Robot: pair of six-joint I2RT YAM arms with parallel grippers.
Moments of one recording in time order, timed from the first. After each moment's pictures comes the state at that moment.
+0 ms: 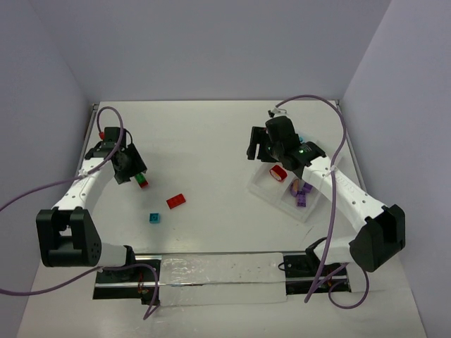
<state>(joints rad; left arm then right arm) -0.04 1.38 1.01 -0.69 -0.10 -0.51 0.51 1.32 1.15 -0.52 0.14 0.50</state>
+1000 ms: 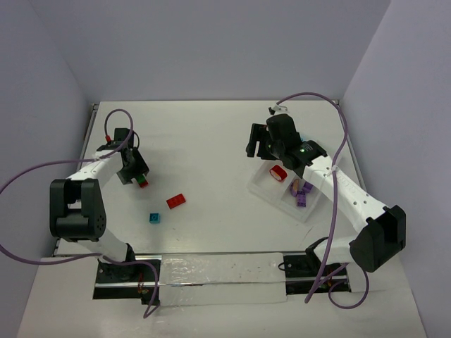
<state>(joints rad) -0.04 1.60 1.01 -0.58 -0.18 -0.54 0.51 1.32 1.18 -0.51 0.14 0.50</state>
